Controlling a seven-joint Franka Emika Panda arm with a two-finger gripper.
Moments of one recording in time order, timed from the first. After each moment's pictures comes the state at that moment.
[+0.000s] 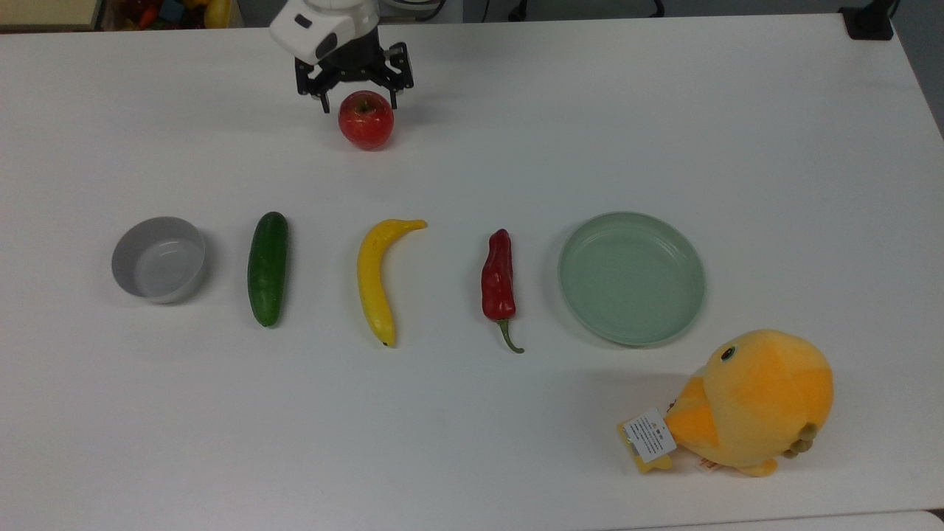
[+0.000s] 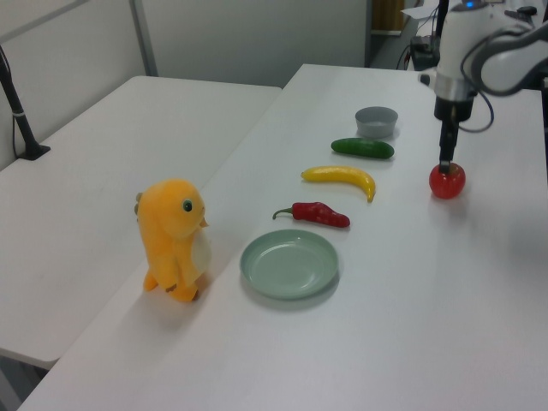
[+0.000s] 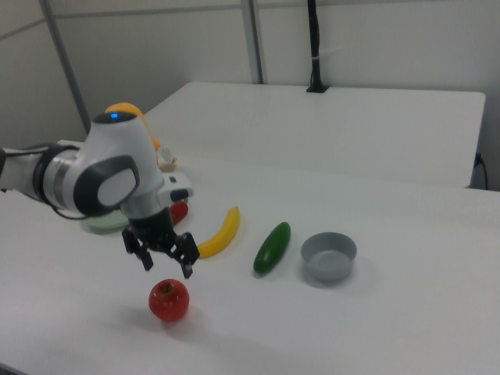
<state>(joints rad) 0.02 -0.12 -0.06 -2.34 -0.04 2.24 -0.18</state>
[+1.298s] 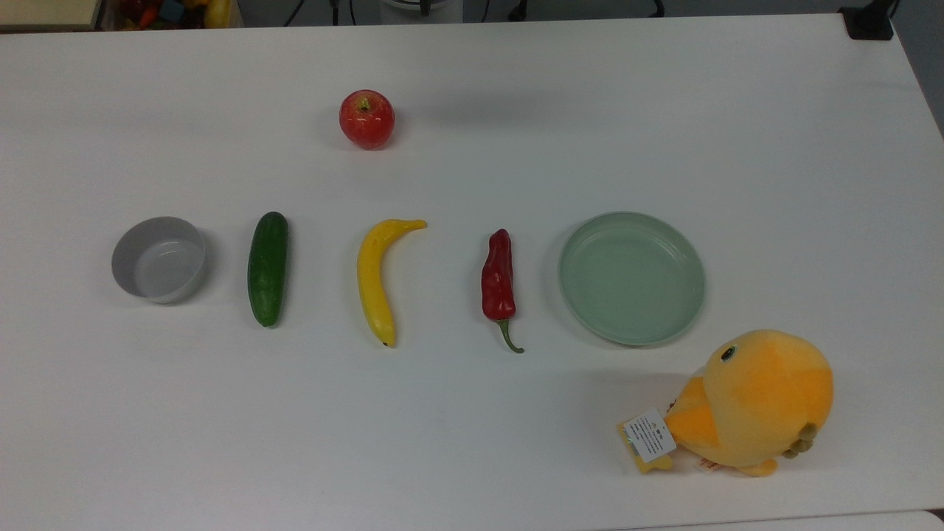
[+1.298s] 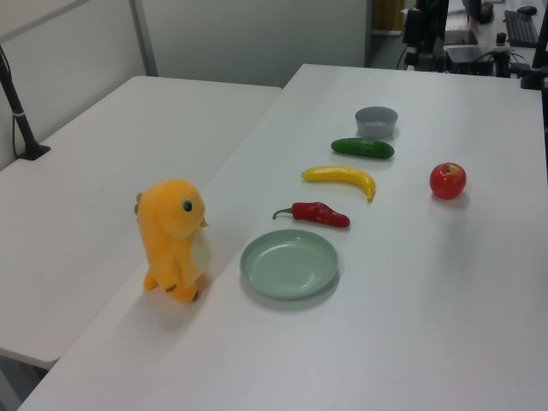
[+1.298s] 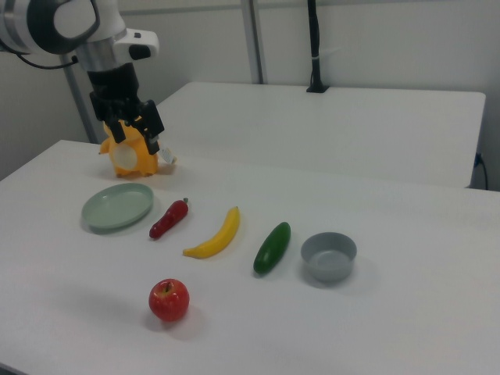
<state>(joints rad) 0.02 -0.04 0.04 -1.63 0.02 1.66 0.14</state>
